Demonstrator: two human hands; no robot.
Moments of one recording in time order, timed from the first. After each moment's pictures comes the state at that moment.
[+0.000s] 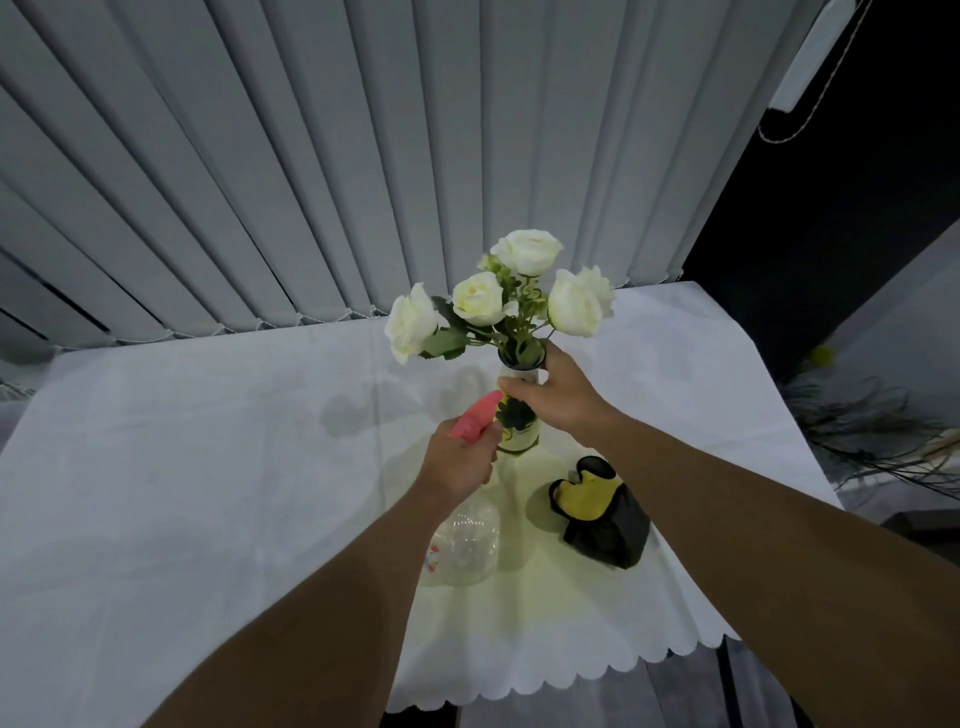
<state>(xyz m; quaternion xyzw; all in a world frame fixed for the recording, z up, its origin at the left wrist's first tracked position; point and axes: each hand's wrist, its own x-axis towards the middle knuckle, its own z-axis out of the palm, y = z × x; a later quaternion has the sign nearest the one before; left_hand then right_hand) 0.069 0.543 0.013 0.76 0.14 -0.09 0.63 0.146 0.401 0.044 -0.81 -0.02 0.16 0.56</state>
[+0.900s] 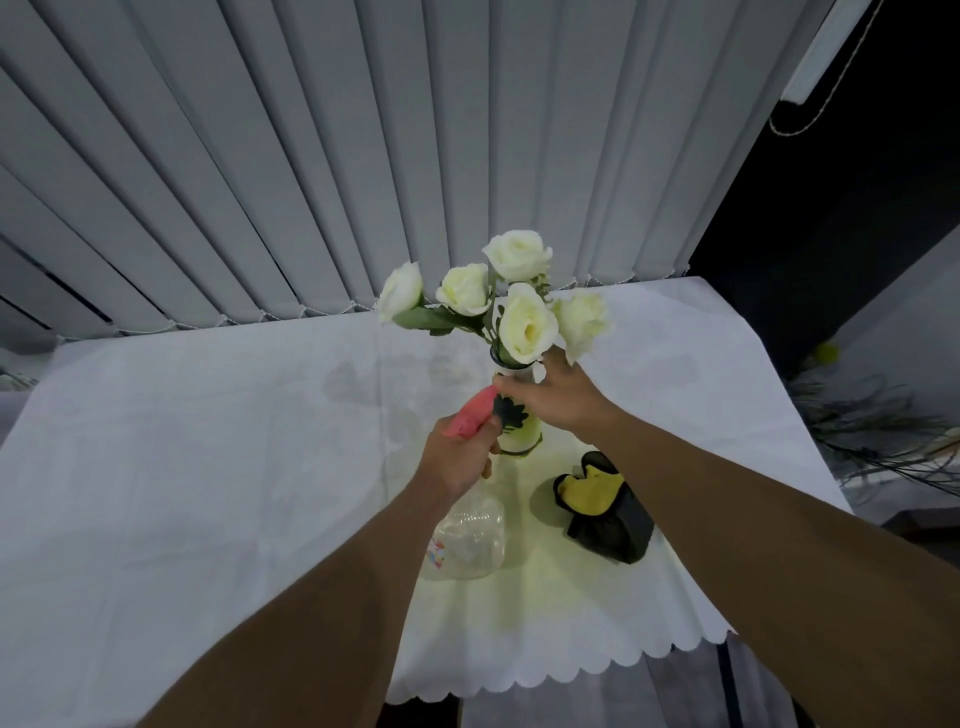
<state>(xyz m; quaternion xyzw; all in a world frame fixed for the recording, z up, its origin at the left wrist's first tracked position) 0.068 0.551 0.005 0.75 0.16 -0.10 0.64 0.140 0.406 0.043 -0.84 -0.03 0.20 0.50</state>
